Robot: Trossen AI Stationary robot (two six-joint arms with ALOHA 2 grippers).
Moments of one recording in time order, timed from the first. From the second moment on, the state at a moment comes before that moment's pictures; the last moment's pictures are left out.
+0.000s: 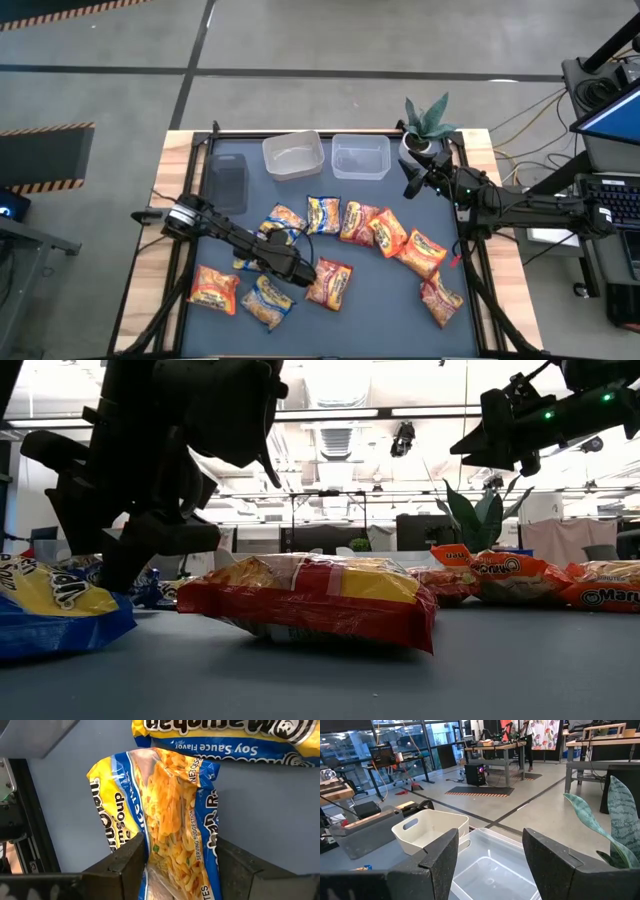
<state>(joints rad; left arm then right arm) -0.37 2.06 1.41 -1.36 -0.15 -1.61 -0.26 0.61 0.27 0.30 0.48 0.16</state>
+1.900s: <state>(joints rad) -0.38 1.99 1.63 -1.57 -0.32 -1.54 -0.26 0.61 0.27 0.30 0.48 0.14</state>
